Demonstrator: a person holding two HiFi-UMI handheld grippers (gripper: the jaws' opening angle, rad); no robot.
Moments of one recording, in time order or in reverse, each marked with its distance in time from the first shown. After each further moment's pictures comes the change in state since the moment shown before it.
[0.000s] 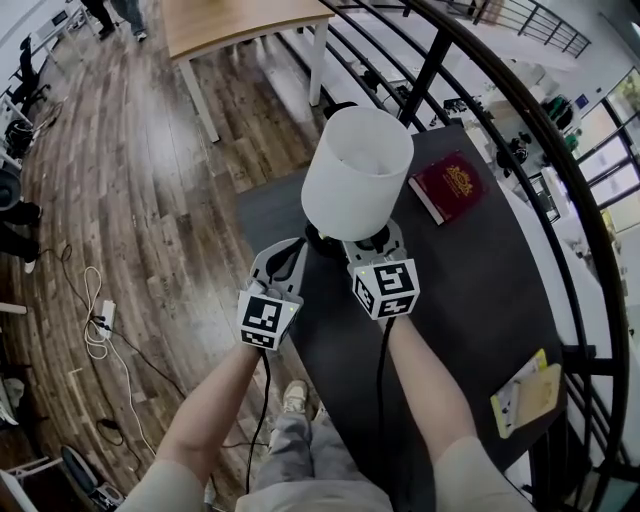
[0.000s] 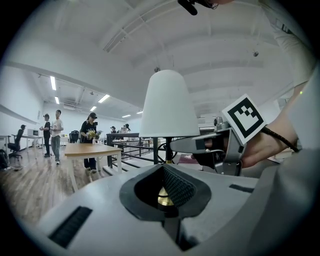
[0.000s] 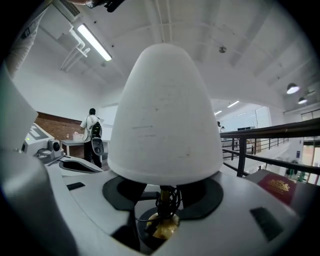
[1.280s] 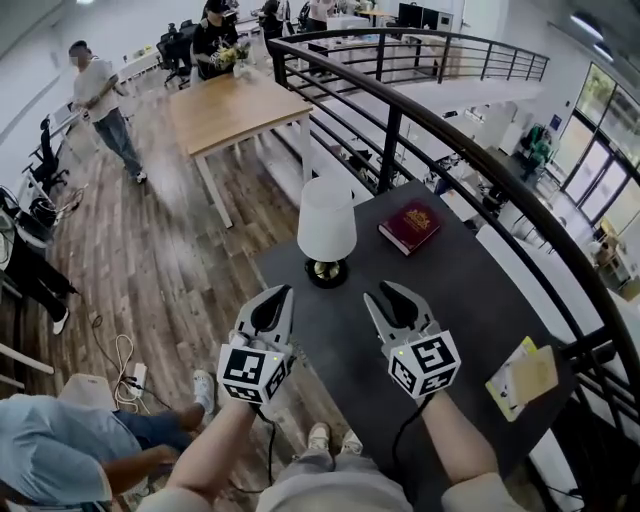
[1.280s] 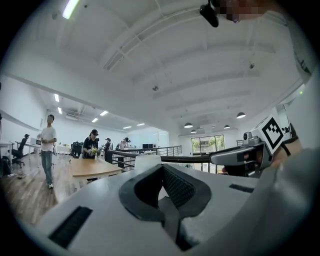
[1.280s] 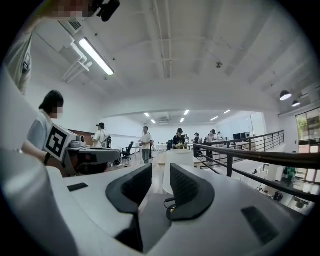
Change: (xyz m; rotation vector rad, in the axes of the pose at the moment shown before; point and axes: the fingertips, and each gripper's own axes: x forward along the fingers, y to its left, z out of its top) left arm -0.182 -0.083 0.214 0.001 -0.109 0.013; right arm -0.259 0.077 0.171 0.030 -0.046 -0.017
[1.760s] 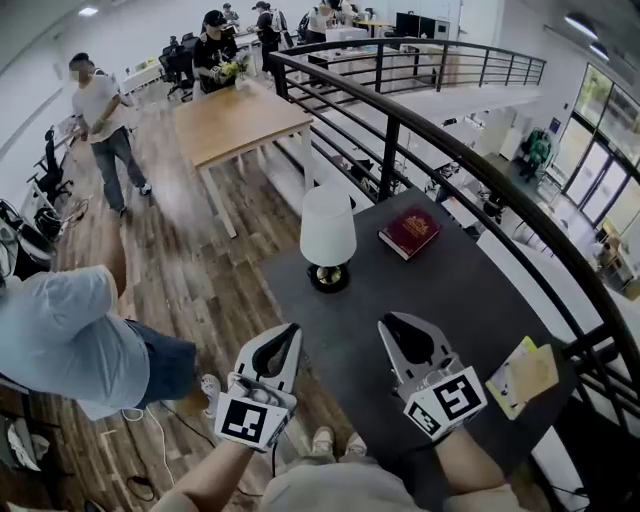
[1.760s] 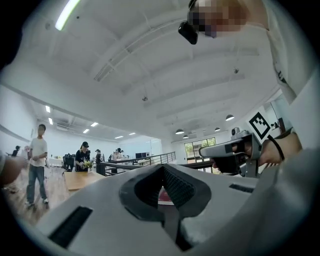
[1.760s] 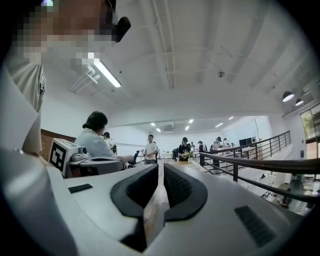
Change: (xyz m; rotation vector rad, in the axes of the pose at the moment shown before) left arm -0.075 -0.065 0.055 0.093 -0.101 -0.087; right arm -0.081 0.050 0.063 -0.003 -0.117 0.072
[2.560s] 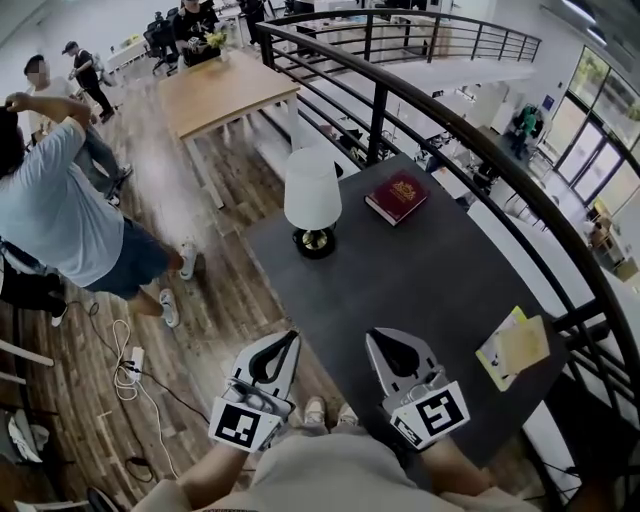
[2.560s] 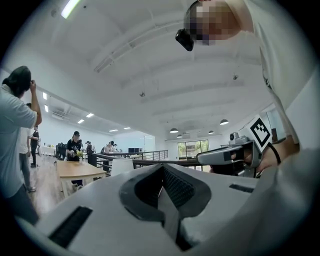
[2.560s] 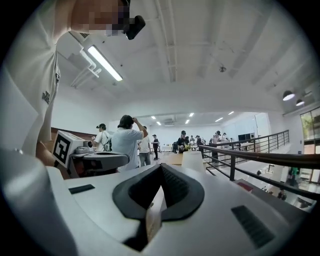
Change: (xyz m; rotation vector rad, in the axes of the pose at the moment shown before) left arm -0.041 -0.050 -0.023 -0.092 0.024 -0.067; right arm -0.053 0.044 -0.041 -0.010 0.083 0.000
